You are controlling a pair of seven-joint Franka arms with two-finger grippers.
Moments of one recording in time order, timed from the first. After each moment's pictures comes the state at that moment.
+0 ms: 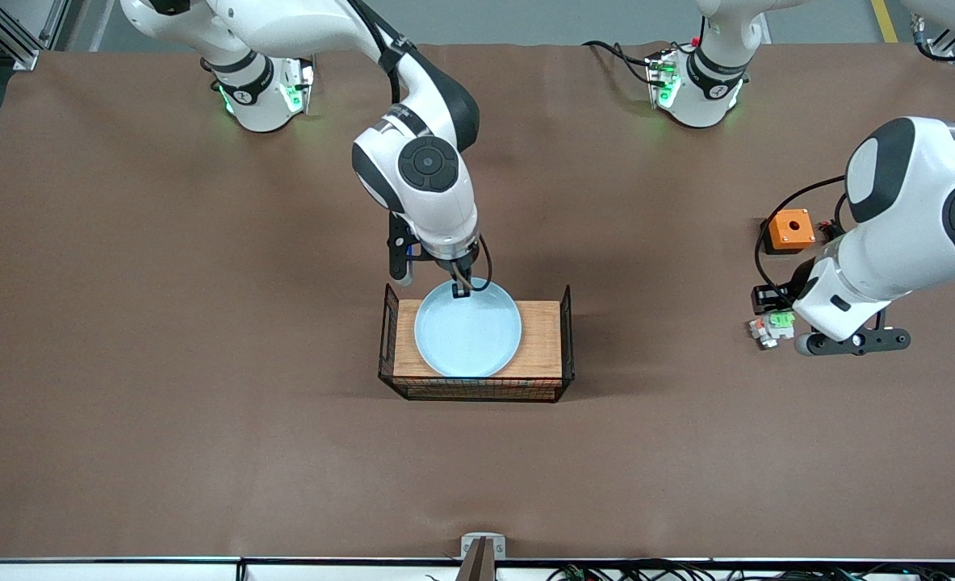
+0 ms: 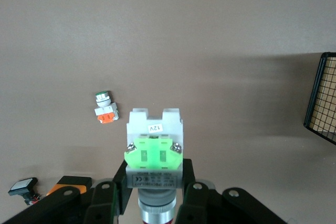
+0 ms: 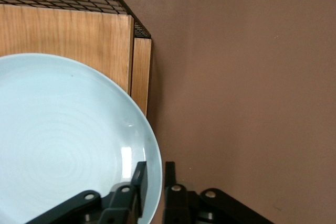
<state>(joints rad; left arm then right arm) 0.20 0.29 -0.39 -1.63 0.10 1.82 -0.25 0.68 0.59 0.07 -1.42 0.00 2.07 2.25</state>
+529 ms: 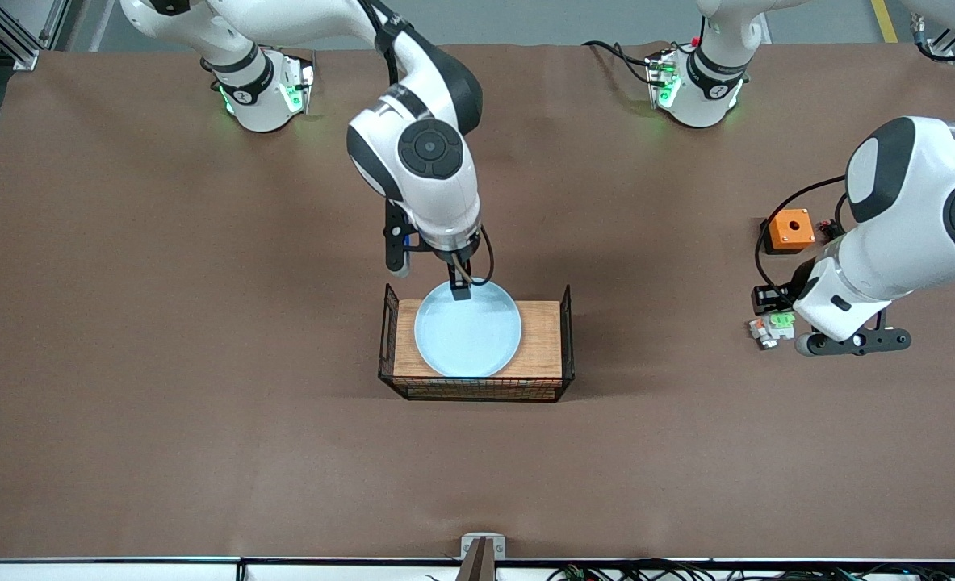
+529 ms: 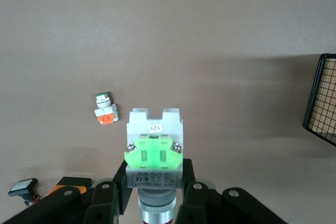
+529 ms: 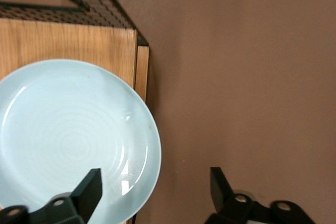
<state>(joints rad) 0.20 0.29 -0.39 -1.62 0.10 1.82 -0.25 0.68 0.58 0.07 -1.27 0.00 1.85 2.25</state>
